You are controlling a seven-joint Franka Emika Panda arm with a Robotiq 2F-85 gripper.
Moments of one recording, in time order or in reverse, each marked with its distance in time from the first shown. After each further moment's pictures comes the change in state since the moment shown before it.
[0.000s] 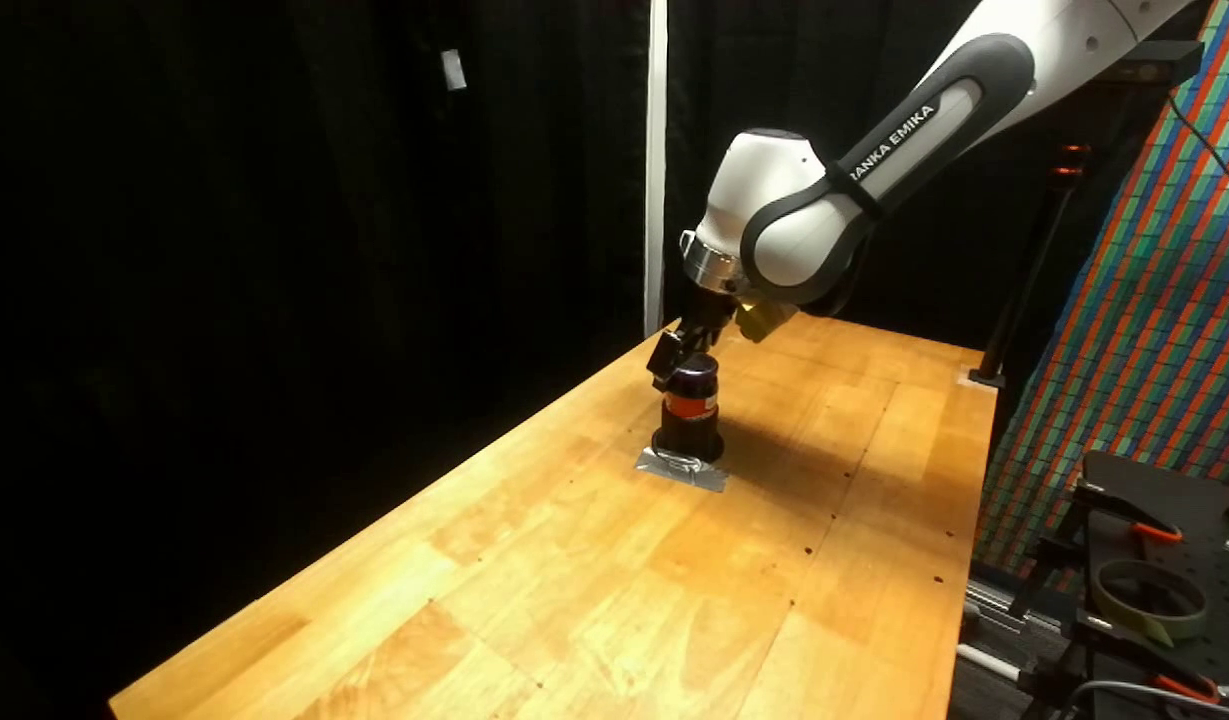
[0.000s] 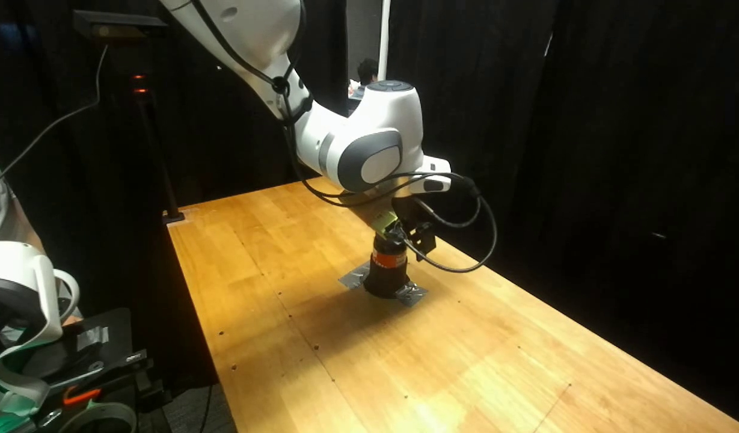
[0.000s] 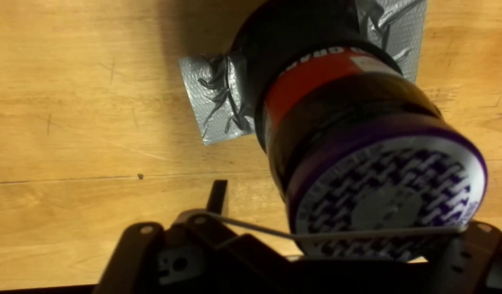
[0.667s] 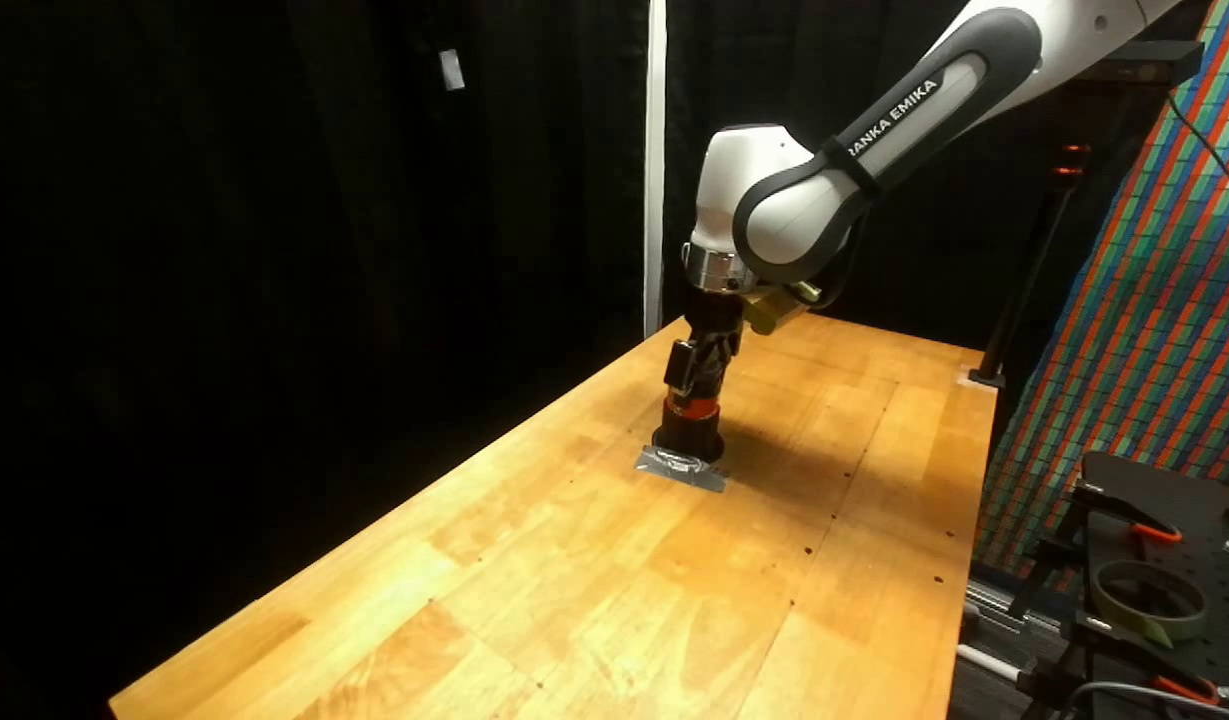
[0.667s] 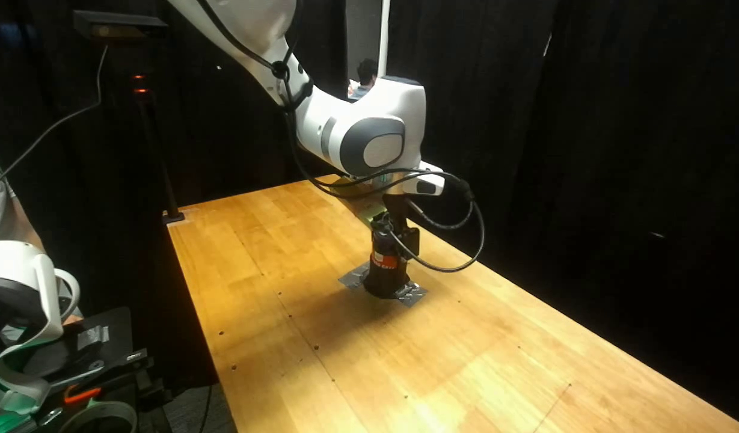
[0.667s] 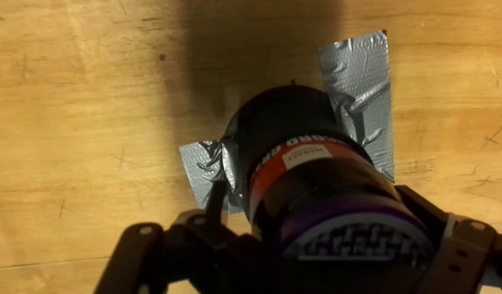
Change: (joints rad) arm 0.008 -0.023 0.000 0.028 0.012 -0.260 0.046
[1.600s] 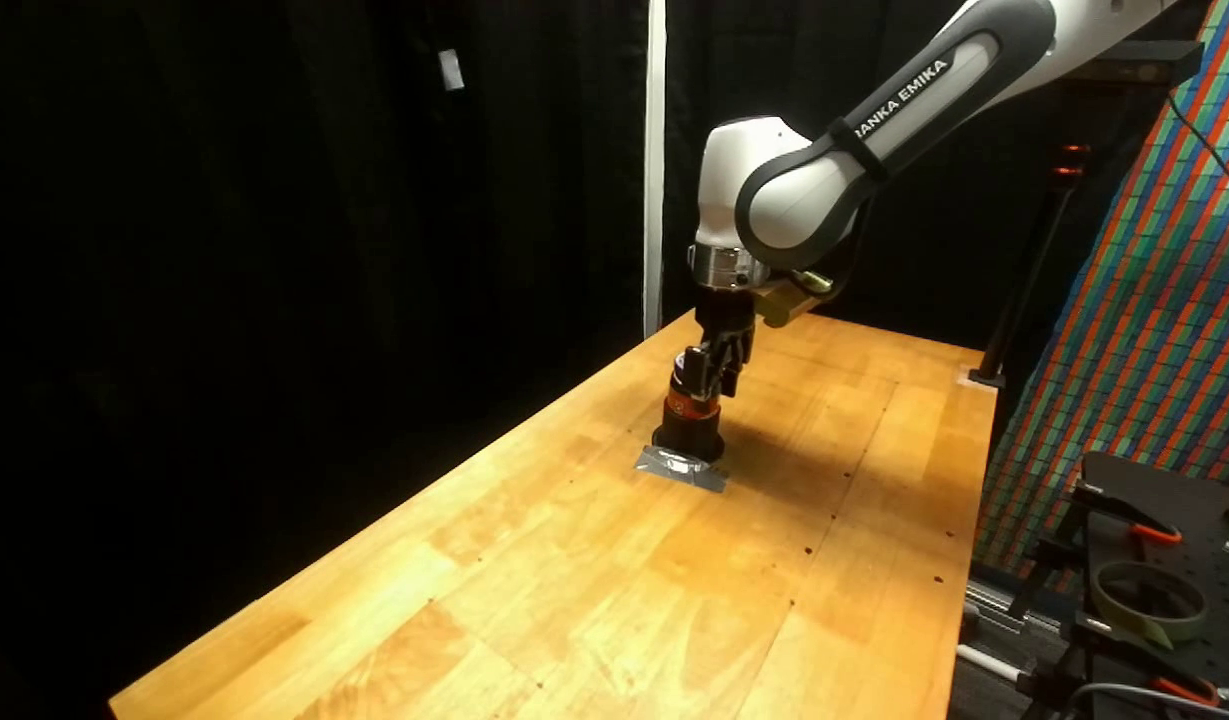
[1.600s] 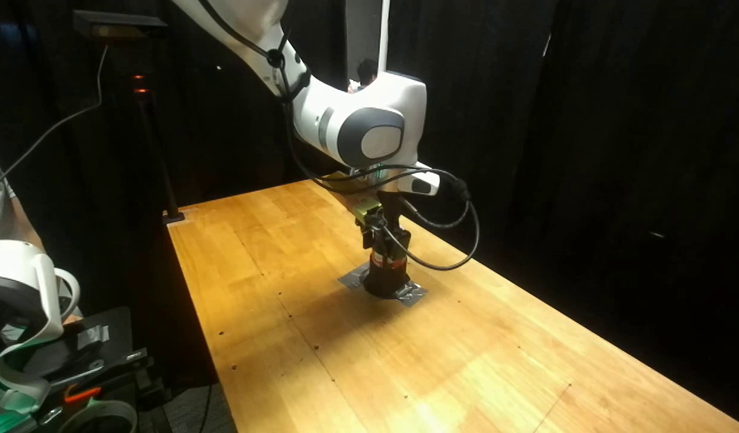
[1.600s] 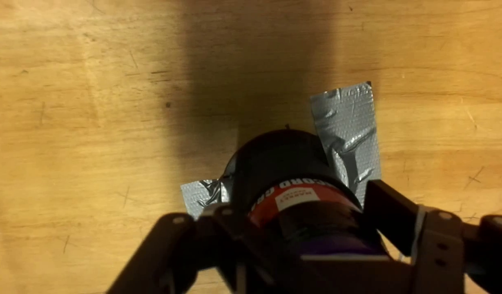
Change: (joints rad) arm -0.002 -0.032 0.002 -0.013 0.016 -0.112 -0.016
